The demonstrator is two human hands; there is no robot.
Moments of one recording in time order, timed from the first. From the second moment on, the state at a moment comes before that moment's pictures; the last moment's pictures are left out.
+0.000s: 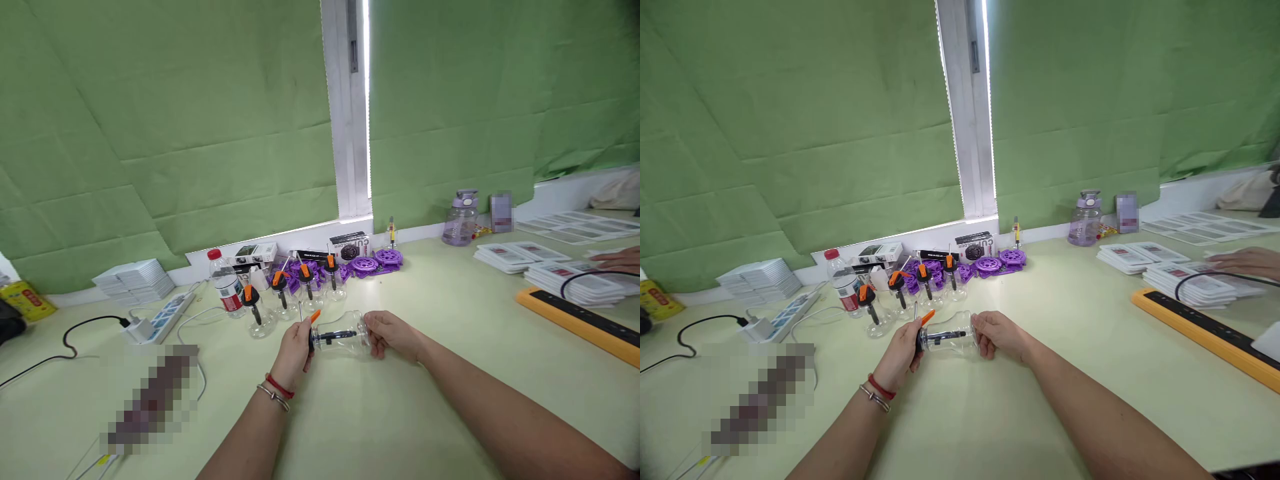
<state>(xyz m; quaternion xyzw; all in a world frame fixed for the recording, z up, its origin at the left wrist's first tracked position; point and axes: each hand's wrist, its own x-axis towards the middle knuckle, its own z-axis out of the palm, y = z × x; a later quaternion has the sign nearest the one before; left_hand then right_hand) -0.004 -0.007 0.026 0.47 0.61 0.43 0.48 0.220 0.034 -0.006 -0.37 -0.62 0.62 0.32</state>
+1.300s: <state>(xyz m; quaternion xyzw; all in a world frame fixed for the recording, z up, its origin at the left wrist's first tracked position) -0.007 -0.004 0.020 0.45 0.63 0.42 0.46 0.216 0.024 0.006 -0.37 -0.56 0.65 0.34</state>
